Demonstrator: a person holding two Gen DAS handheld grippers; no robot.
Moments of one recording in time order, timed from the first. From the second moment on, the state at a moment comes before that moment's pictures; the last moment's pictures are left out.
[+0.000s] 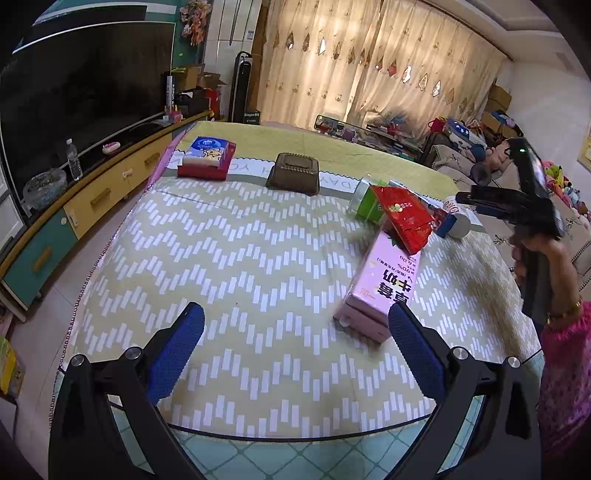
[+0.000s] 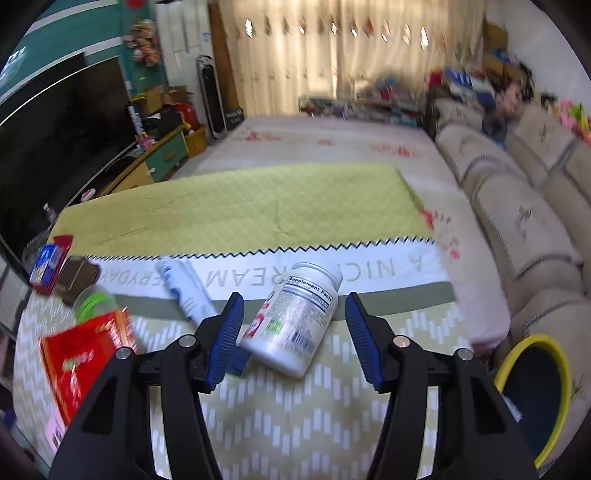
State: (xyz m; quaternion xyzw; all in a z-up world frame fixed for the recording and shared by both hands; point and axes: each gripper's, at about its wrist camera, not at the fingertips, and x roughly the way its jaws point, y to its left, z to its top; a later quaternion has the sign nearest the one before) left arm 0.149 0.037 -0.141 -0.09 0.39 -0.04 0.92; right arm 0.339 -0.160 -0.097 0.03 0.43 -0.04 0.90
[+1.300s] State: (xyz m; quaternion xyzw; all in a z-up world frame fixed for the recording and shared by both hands) left arm 0.141 0.008 -0.125 -0.09 0.37 -0.06 0.92; right arm 0.143 -0.318 -0.055 0.12 0.32 -0.20 0.92
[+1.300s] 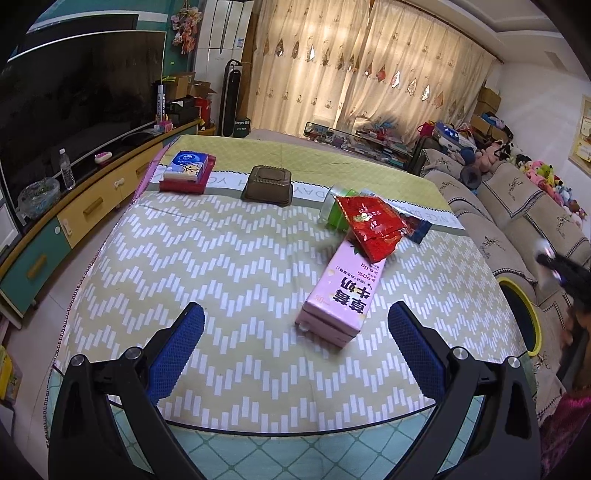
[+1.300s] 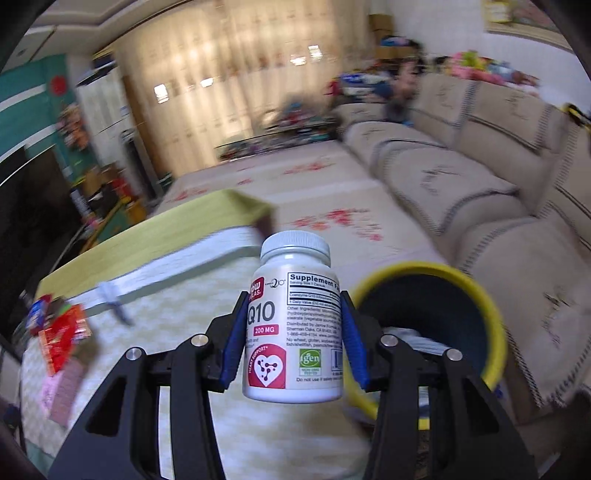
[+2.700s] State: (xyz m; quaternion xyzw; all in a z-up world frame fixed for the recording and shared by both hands) left arm 0.223 -0.048 -0.161 0.02 0.44 -0.17 0.88; right arm 0.121 -0.409 -0.105 0.19 0.34 -0.26 0.88
